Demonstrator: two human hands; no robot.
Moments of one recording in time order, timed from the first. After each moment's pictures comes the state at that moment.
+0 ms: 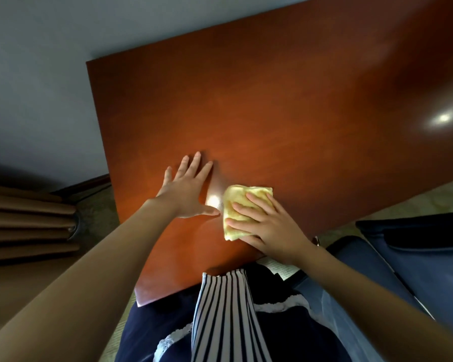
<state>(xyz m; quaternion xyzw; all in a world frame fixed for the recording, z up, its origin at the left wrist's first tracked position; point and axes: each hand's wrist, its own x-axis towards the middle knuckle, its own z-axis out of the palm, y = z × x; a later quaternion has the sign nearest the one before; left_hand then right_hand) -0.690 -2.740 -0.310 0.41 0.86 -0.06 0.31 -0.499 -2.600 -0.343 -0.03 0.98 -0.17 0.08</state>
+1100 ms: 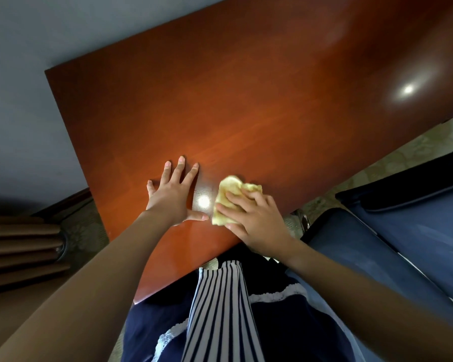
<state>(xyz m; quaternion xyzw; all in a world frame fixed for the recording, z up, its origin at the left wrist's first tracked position) -0.657 -2.745 -0.321 0.40 0.87 -0.08 0.30 -0.472 -2.630 -0.352 0.11 0.99 -0.13 0.00</state>
